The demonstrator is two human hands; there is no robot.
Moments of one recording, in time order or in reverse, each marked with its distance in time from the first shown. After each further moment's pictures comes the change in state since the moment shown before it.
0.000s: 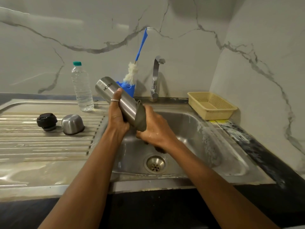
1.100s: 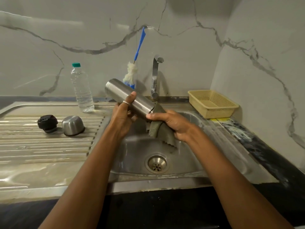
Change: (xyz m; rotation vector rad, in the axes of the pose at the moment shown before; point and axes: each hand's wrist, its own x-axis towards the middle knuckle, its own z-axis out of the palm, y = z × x) left_hand 0.004 -0.005 0.002 0.263 -0.015 -0.028; right_hand 0.004 0.032 -0.045 1.010 -0.274 0.361
